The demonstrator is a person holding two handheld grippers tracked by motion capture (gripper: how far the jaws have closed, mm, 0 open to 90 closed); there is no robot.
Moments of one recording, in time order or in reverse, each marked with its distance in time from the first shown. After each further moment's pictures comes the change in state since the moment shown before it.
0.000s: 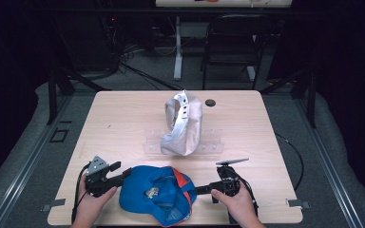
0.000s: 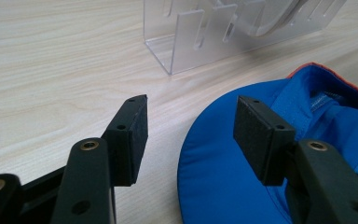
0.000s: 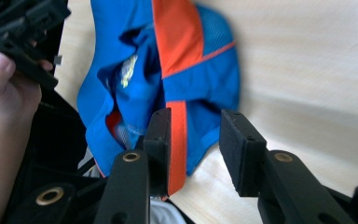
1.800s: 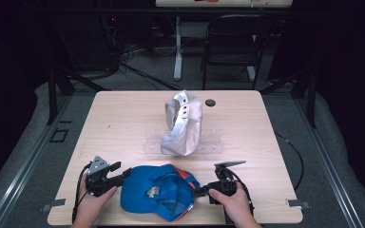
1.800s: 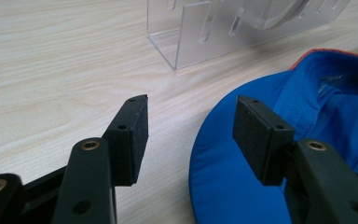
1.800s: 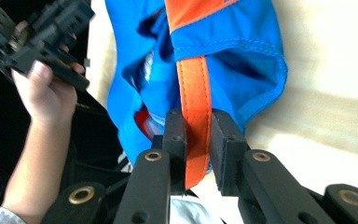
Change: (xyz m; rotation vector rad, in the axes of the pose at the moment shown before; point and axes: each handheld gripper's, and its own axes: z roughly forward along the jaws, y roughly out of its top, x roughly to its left) left arm 0.003 -0.002 0.004 0.001 0.010 0.003; right arm -0.007 0.000 0.011 0.053 0.120 0.123
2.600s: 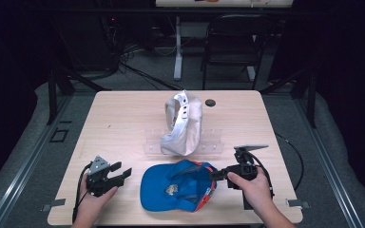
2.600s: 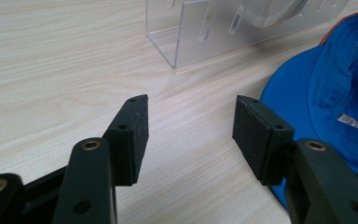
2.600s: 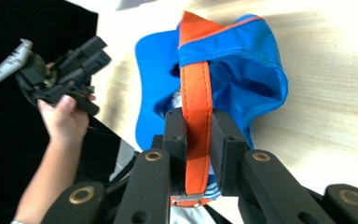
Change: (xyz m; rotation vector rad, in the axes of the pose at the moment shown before) left arm -0.001 0.000 0.001 0.013 0.001 0.000; right arm 0.016 0.026 -0.073 -0.070 -0.078 -0.003
